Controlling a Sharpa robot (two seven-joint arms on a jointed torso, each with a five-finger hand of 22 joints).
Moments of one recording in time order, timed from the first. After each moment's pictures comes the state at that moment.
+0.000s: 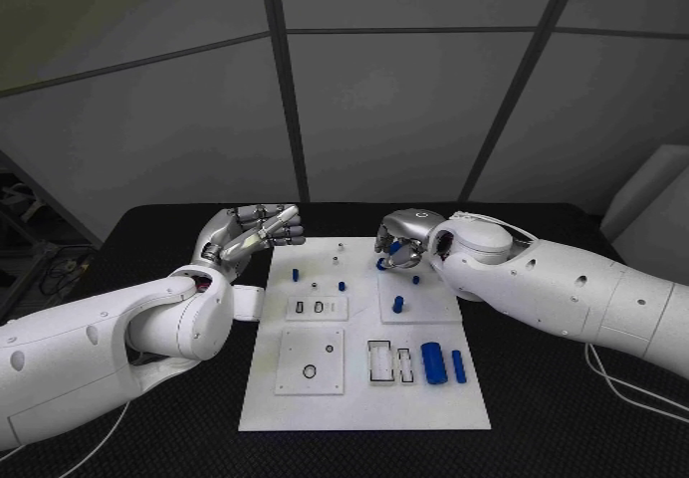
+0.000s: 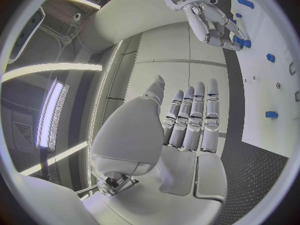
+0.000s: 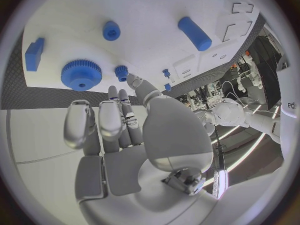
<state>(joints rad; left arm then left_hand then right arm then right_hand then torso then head) 1.15 -0.95 0.02 1.69 0.02 -0.53 0.52 1.42 -0.04 0.06 0.09 0.05 0.94 0.20 0.14 0.07 1.06 0.15 0.13 0.07 1.06 0.11 0.18 0.14 0.19 0.92 0.22 0.40 0.16 1.23 -0.55 0.05 1.23 -1.69 -0.12 -0.15 1.27 -0.03 0.24 -0.20 0.32 1.00 0.15 0.07 0.07 1.10 0.10 0.07 0.08 1.47 0.01 1.23 1.03 0.09 1.34 0.12 1.42 1.24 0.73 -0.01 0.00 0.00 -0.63</state>
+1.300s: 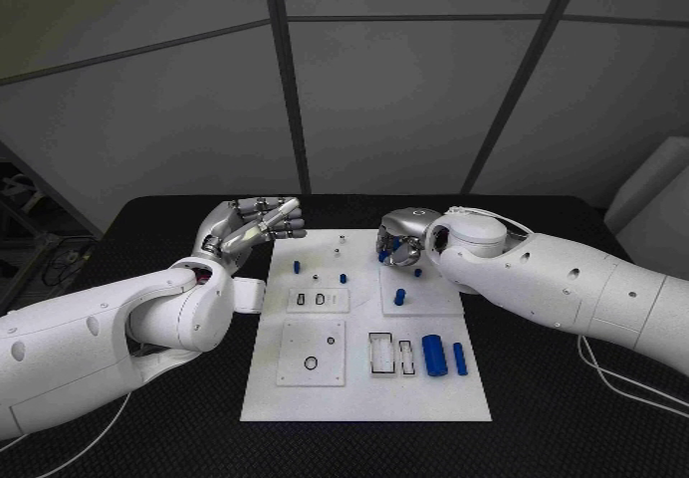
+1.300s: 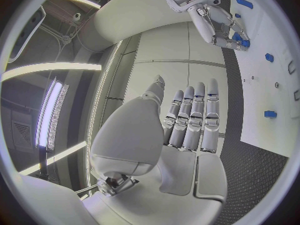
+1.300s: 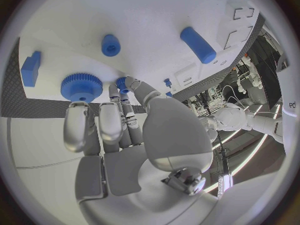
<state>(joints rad) 1.15 -0.95 0.02 1.70 0.02 -0.52 0.52 1.42 -0.04 0.06 0.09 0.05 0.94 0.20 0.14 0.07 1.06 0.15 0.13 0.07 1.06 0.11 0.17 0.14 0.19 0.92 0.22 0.40 0.16 1.23 -0.52 0.04 1.19 -1.70 -0.05 -0.15 1.27 -0.03 0.32 -0.18 0.30 1.02 0.15 0.07 0.07 1.15 0.09 0.07 0.09 1.47 0.01 1.27 1.05 0.07 1.36 0.12 1.44 1.27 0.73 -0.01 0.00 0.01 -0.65</state>
